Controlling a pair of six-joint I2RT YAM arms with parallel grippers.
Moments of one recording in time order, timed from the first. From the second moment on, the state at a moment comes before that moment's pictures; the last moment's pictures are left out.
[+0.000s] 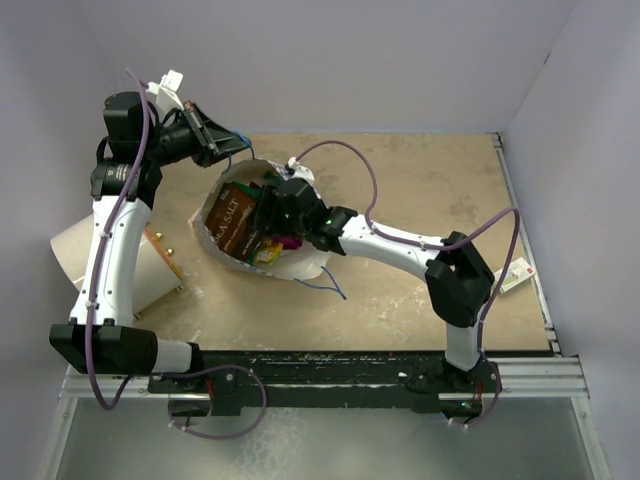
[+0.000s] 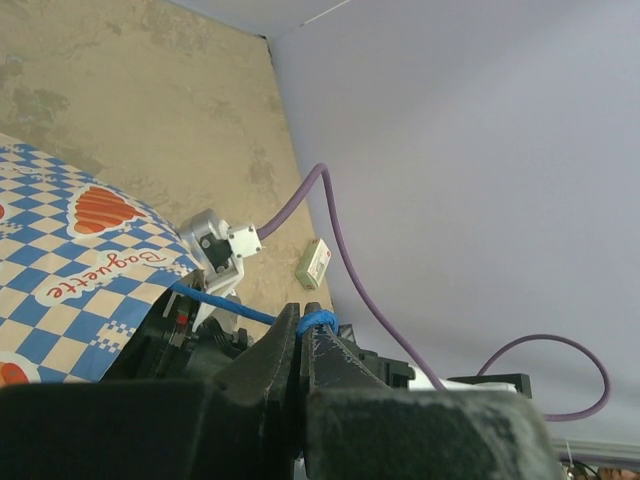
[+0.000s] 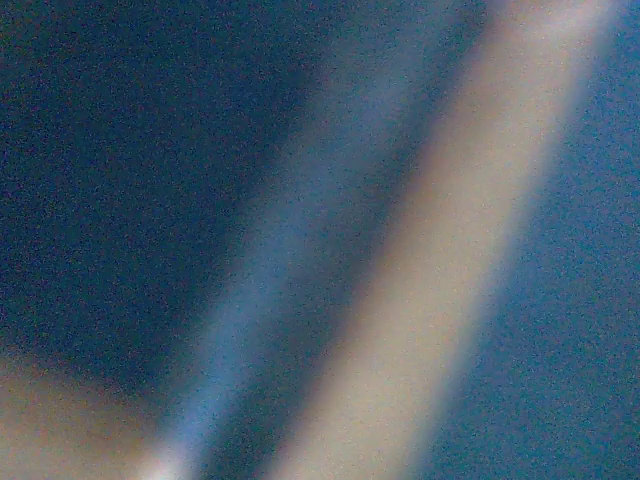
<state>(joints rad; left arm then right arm) -0.01 1.37 1.60 -0.50 0.81 -0.88 0.92 1.90 1.51 -0.16 0.17 0.88</state>
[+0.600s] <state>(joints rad) -0.01 1.36 1.60 -0.57 0.80 -0.86 0.93 1.97 1.53 0.00 0.17 0.94</state>
